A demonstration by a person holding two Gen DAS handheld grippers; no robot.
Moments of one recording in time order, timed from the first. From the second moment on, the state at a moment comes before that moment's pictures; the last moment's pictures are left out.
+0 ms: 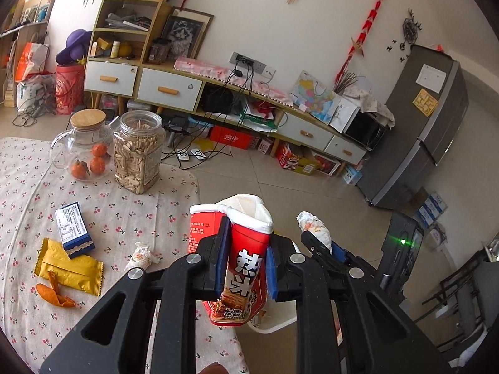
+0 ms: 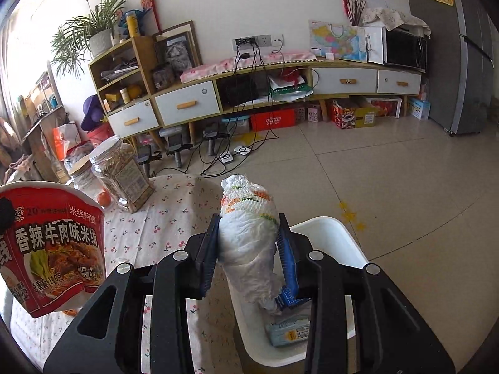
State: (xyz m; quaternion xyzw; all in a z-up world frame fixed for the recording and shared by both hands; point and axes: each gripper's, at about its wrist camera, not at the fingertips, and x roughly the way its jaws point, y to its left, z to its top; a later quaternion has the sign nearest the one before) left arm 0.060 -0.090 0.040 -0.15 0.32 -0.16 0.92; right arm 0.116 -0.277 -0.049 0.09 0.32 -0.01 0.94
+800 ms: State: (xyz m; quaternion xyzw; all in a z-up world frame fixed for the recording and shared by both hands) left arm 0.091 -0.245 -0.024 -0.10 0.41 -0.24 0.87; right arm 0.061 -0.429 -0.071 0.12 0.36 -0.22 0.90
